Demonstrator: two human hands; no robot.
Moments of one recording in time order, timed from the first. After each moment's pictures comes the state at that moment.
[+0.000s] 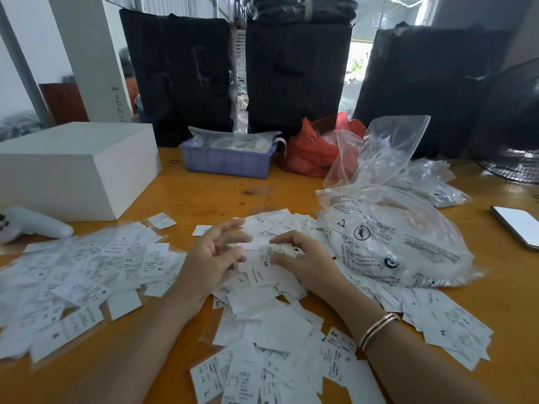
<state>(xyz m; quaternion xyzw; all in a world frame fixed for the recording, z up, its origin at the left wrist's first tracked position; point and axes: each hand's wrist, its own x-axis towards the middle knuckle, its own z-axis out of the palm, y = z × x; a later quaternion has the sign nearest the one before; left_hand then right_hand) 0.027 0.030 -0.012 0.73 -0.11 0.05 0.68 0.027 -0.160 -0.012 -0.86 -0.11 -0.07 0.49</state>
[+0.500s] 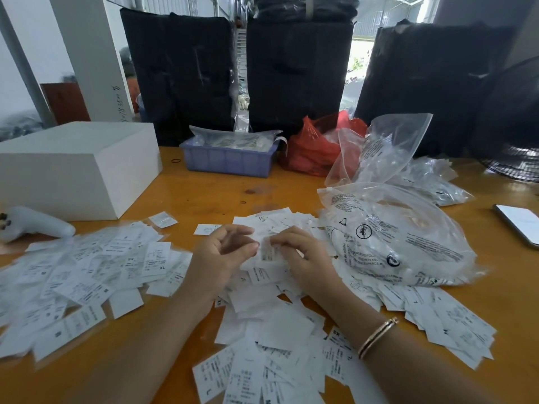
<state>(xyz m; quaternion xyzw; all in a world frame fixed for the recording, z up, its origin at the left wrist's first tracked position) 0.022 0.019 -0.011 0.73 -0.08 0.08 0.67 0.024 -0.149 -0.015 -0.81 -0.19 -0.18 0.52</state>
